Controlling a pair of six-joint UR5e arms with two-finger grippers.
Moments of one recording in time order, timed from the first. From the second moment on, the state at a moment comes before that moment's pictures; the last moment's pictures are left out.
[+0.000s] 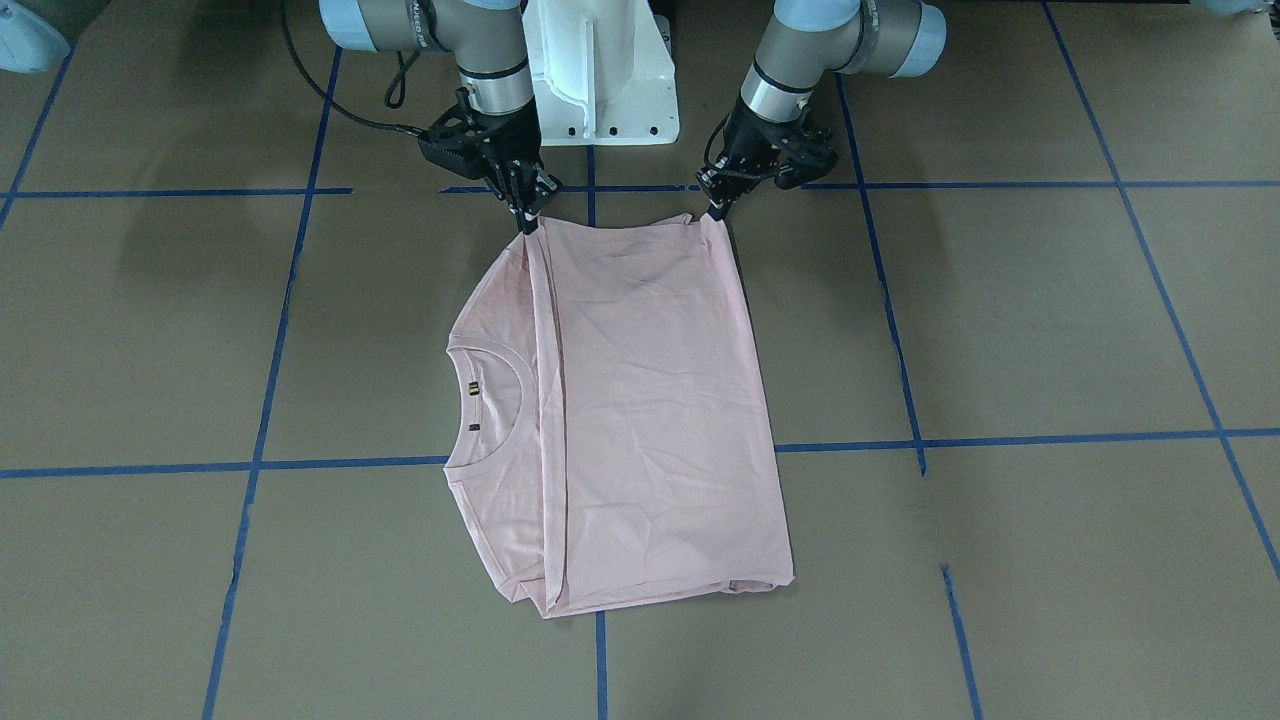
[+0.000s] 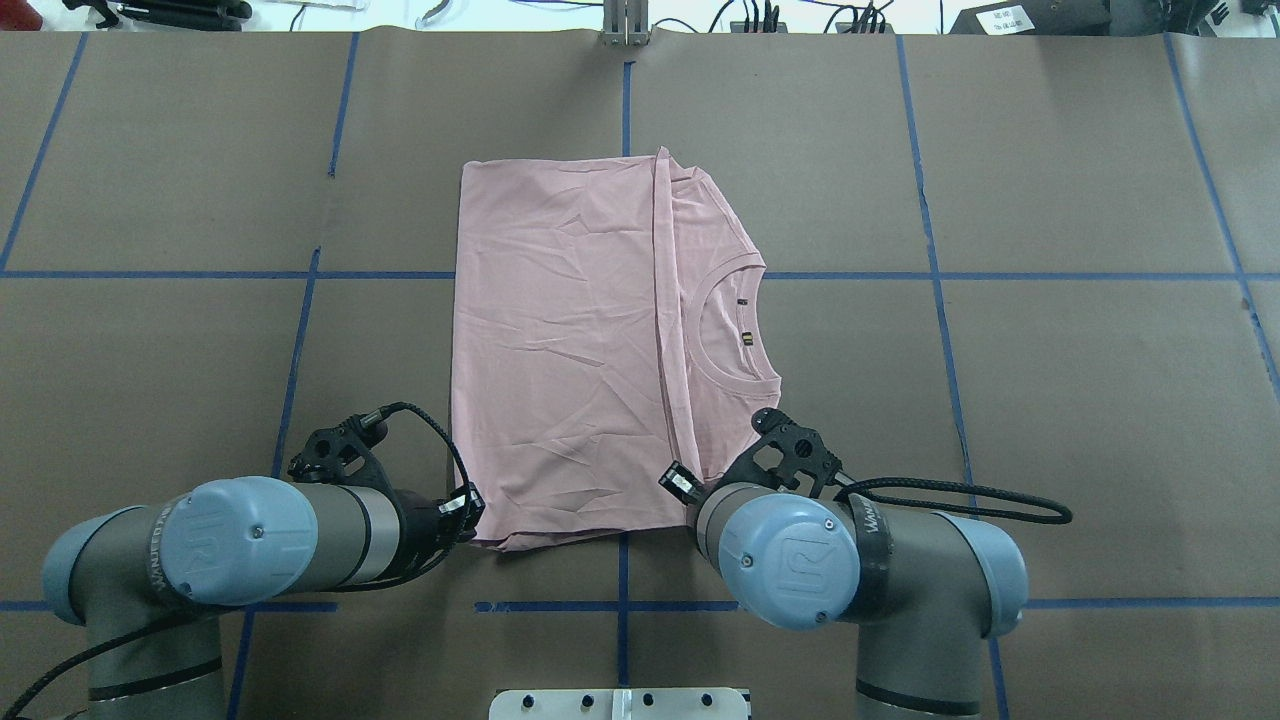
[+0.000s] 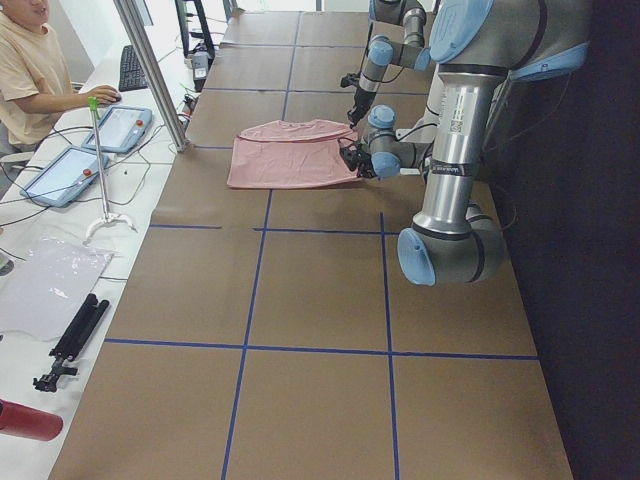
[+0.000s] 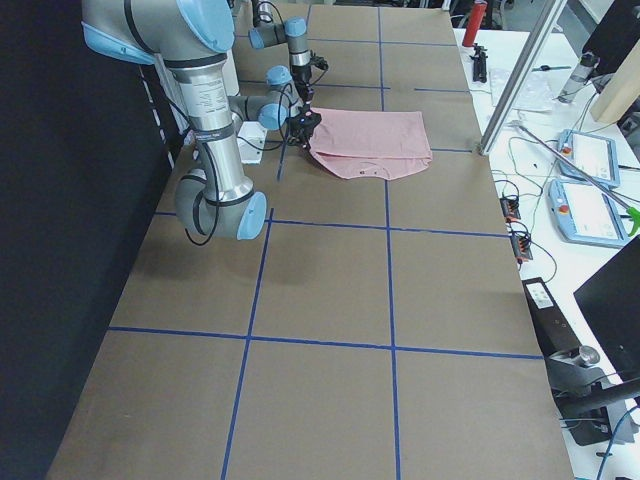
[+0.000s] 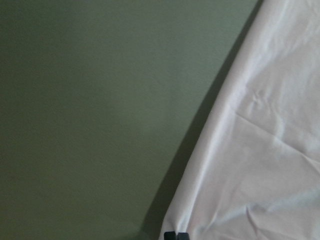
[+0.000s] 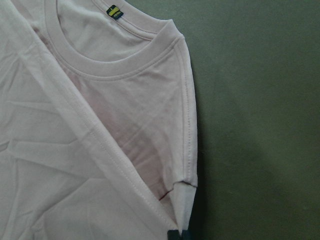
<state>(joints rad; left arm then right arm) -0.27 -1.81 -2.02 -1.95 -1.65 -1.98 0.20 -1.12 1.96 -1.54 1.45 2.11</state>
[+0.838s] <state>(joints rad) -0.35 -1.91 -2.20 -1.78 -1.68 -2.06 0.35 -1.09 2.13 -1.74 1.60 2.01</state>
